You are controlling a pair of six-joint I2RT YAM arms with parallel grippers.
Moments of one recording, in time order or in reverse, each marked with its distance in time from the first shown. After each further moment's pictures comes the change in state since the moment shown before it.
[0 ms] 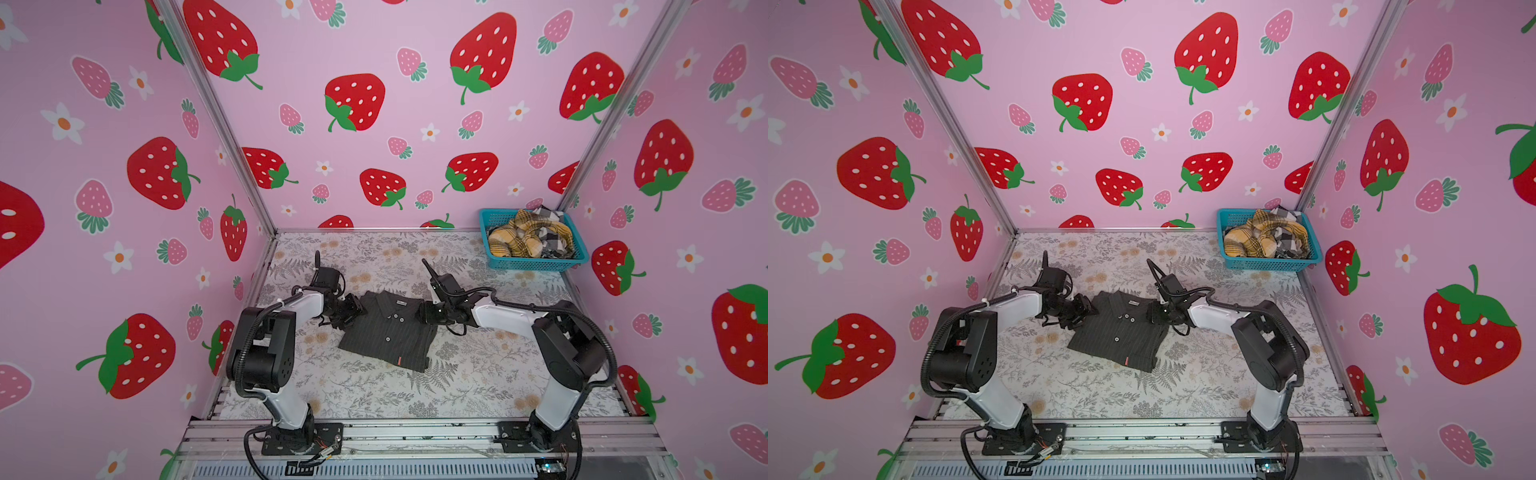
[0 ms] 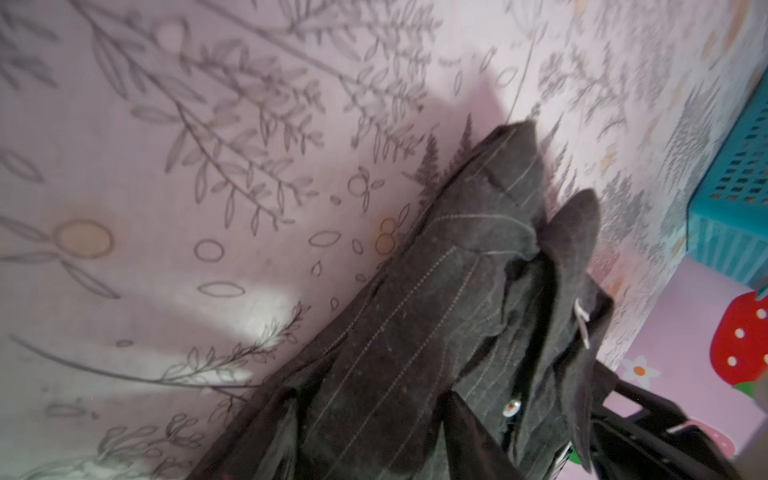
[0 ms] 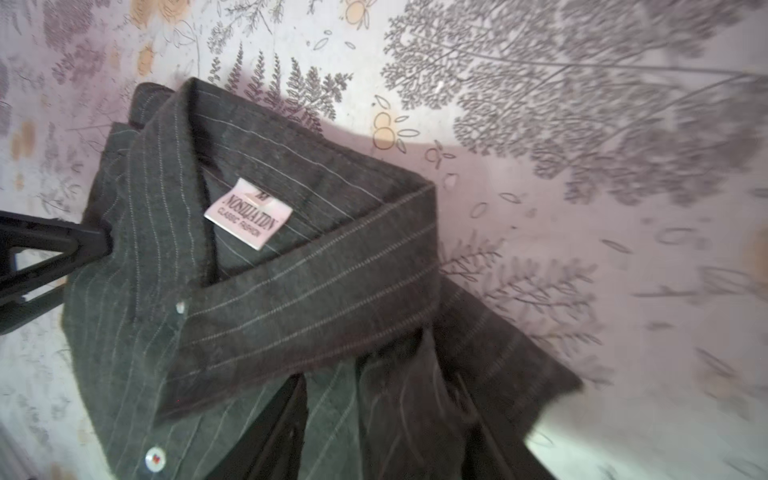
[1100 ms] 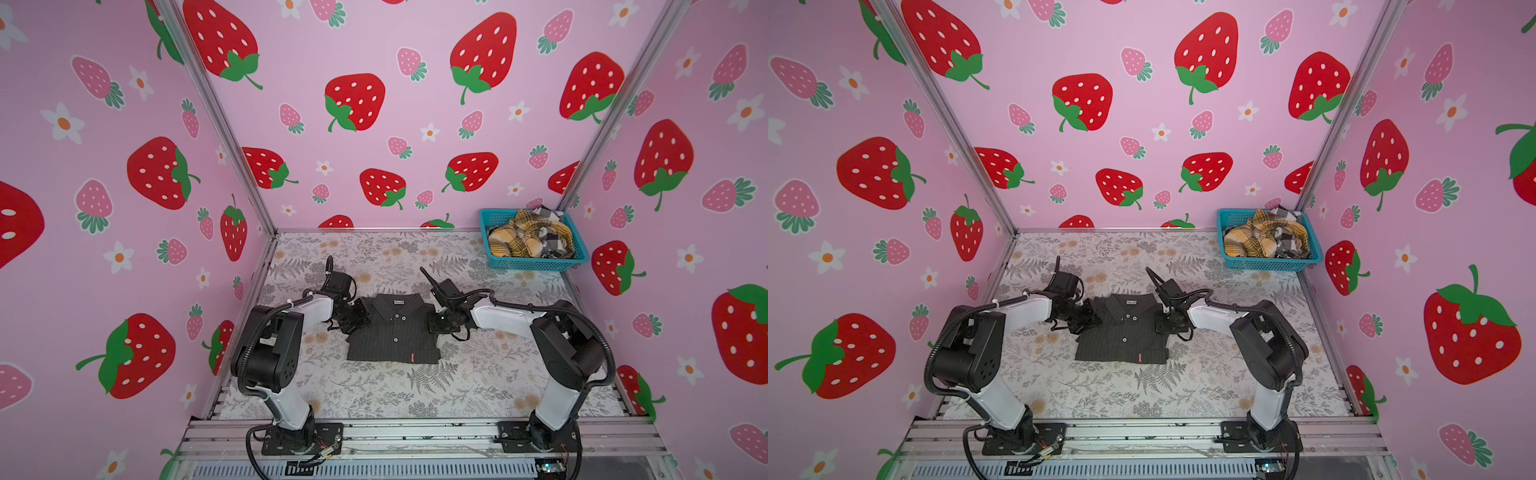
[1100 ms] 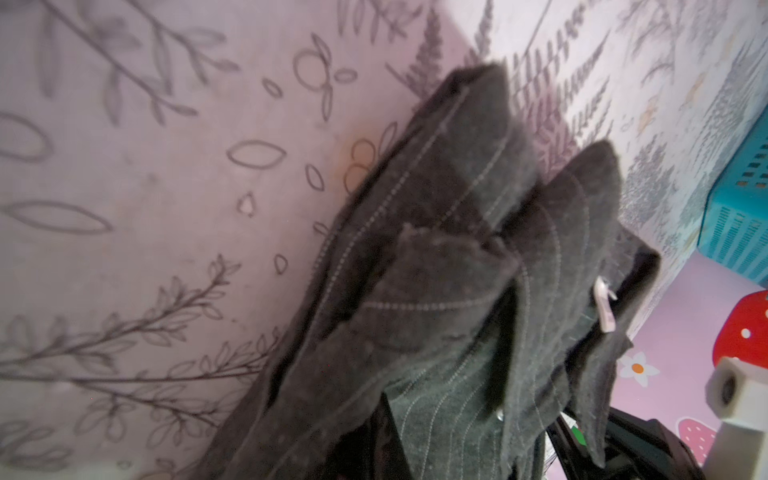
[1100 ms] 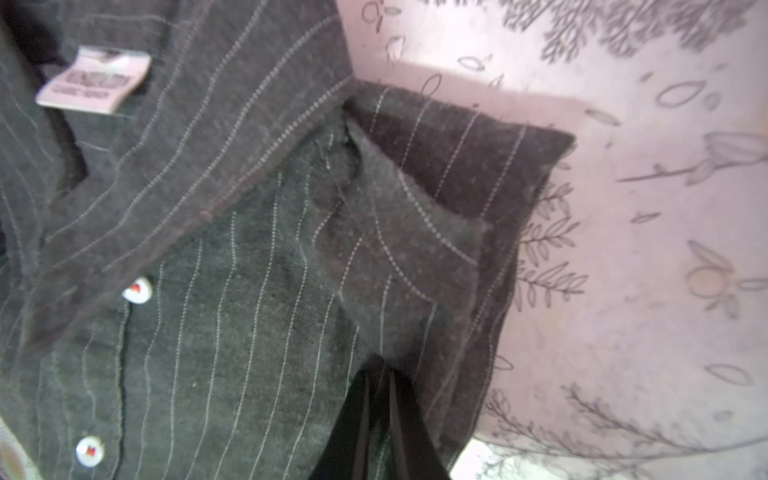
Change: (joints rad) left arm -0.101 0.049 -0.005 0.054 -0.003 -0.105; right arm 0.000 0.042 -0.005 -0.106 -0.029 -0.035
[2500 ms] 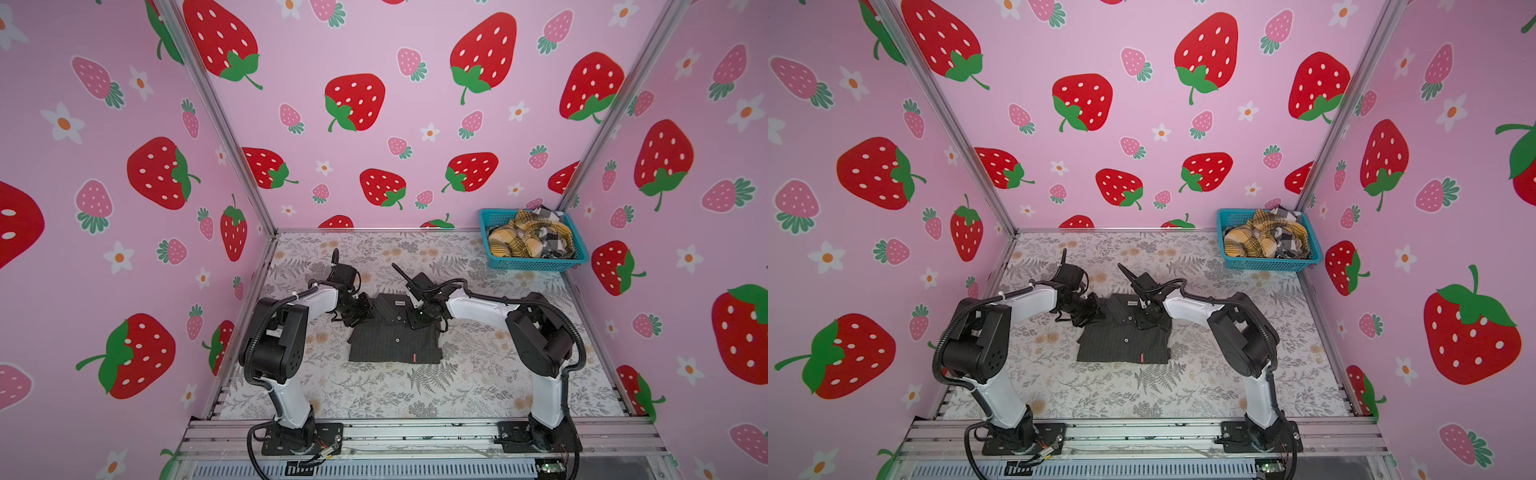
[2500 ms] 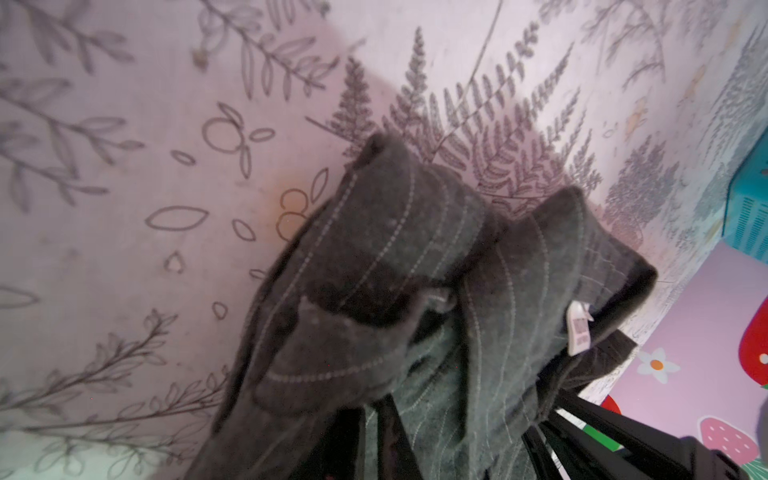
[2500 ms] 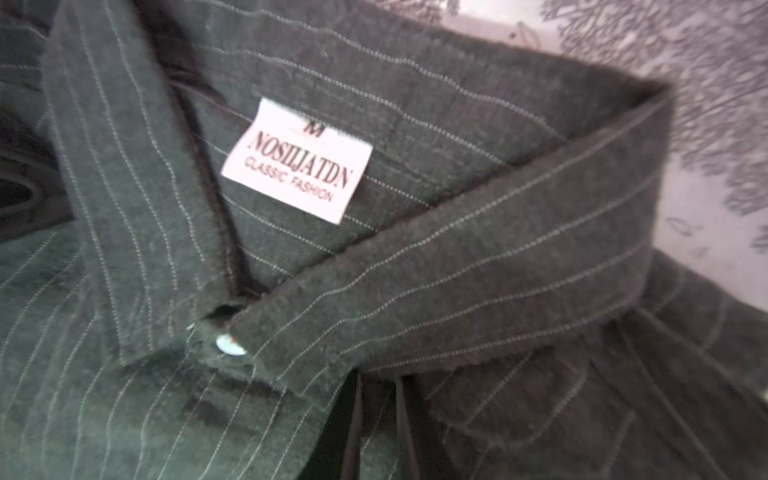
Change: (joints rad) left arm -0.010 0.062 0.135 -0.100 -0.010 0.044; right arm 0.096 0.172 0.280 -0.131 0.076 -0.129
